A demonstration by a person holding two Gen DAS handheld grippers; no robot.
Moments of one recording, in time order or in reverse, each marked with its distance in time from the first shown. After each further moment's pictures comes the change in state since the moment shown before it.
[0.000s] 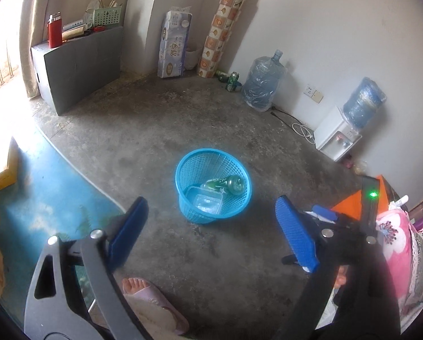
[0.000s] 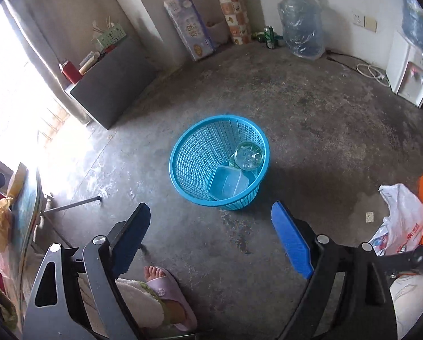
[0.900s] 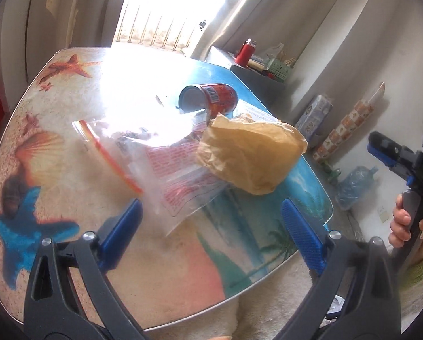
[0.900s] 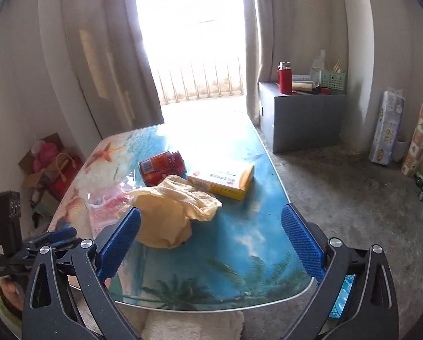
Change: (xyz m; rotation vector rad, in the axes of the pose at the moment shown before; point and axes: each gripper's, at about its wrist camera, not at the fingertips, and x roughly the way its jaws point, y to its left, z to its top) left arm -0.223 0.236 -0.202 -0.610 -0.335 0.375; right arm -0.100 0.400 0.009 -0.685 -0.073 0.595
